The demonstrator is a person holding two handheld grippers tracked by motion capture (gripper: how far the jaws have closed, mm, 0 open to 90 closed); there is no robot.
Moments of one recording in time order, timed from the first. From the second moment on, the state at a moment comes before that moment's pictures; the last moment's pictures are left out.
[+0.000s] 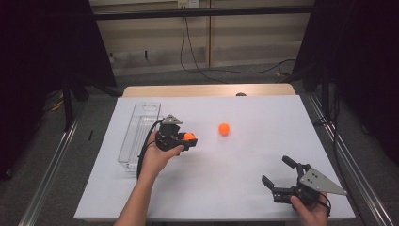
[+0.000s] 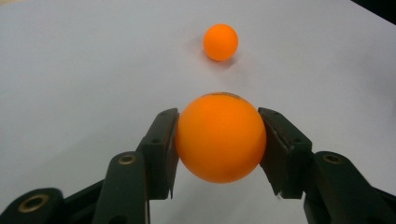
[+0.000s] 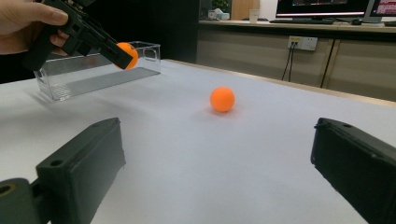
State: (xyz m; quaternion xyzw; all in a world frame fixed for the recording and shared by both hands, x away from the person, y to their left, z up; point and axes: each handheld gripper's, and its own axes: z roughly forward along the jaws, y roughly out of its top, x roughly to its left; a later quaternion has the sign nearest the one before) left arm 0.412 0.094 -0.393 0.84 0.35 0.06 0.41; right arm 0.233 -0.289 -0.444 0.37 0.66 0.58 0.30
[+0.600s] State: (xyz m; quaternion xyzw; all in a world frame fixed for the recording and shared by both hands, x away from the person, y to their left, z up) left arm 0.414 0.106 -0.387 0.83 0.36 0.07 0.42; right arm 0.233 -0.289 -0.444 0.37 0.67 0.57 0.30
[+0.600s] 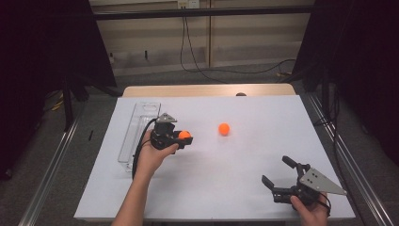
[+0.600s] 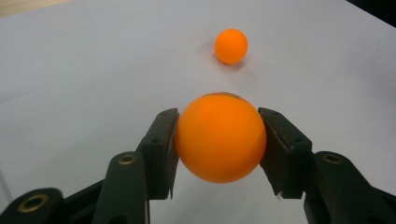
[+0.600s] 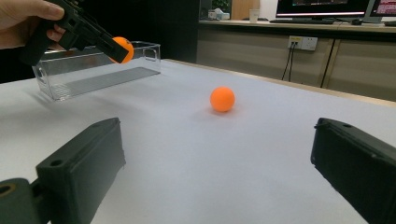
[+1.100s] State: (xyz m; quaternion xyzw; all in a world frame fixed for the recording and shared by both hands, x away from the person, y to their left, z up) left arm 0.414 0.111 -0.386 0.83 0.36 0.07 0.42; right arm 0.233 -0.288 -0.444 0.37 0.67 0.57 0.30
